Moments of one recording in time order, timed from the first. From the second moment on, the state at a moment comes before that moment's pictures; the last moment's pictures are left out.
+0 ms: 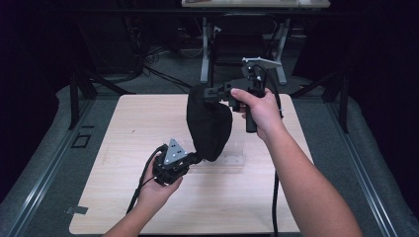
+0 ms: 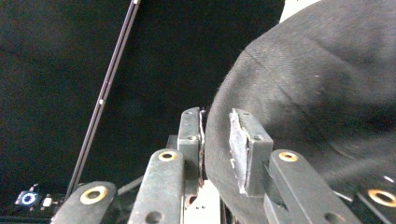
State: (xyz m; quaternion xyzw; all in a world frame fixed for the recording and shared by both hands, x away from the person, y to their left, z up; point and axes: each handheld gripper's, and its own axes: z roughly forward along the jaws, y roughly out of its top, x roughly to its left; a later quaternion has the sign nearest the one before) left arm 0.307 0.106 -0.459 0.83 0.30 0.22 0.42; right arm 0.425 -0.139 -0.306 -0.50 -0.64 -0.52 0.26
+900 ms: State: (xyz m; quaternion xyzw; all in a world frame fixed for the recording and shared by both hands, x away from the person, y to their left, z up) left arm 0.304 0.137 -0.498 0.84 0.32 0.23 0.37; right arm 0.405 -0.192 -0.305 -0.54 -0.65 -0.51 0.18
